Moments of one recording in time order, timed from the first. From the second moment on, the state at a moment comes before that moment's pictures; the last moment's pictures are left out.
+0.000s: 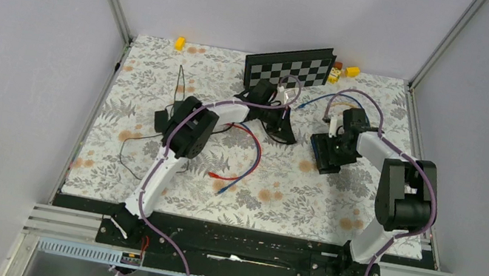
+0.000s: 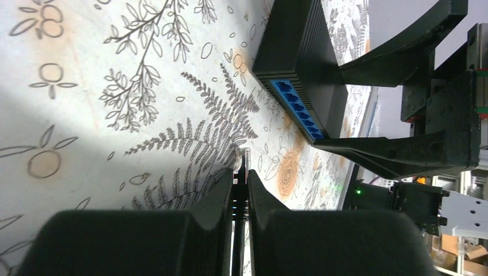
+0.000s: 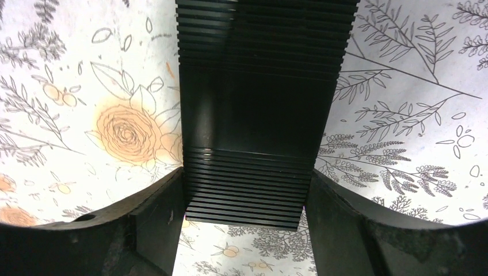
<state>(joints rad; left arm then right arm) -0.57 2.53 1.89 -0.09 0.87 -0.59 0.11 1.73 1.04 -0.54 -0.16 -0.20</state>
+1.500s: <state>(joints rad) -0.48 2.13 1.77 -0.37 0.69 -0.14 0.11 1.56 1.09 -0.84 -0.23 -0.76</state>
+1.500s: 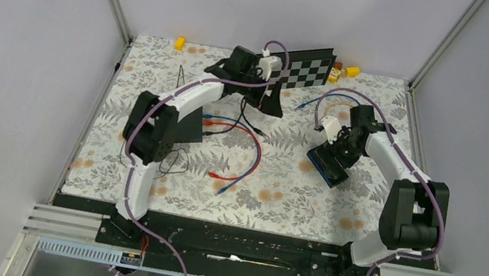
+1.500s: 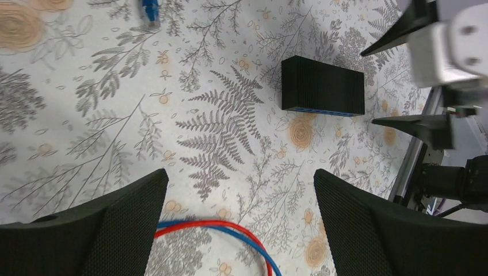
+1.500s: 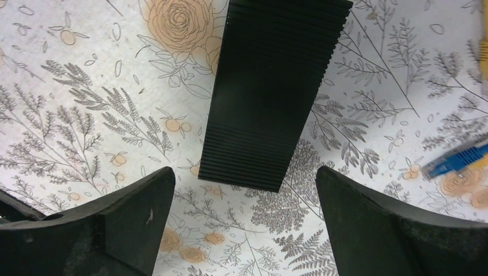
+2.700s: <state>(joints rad) -0.18 1.90 1.58 -0.33 0.71 -0.19 0.13 1.84 1.18 -0.84 0.04 -1.07</state>
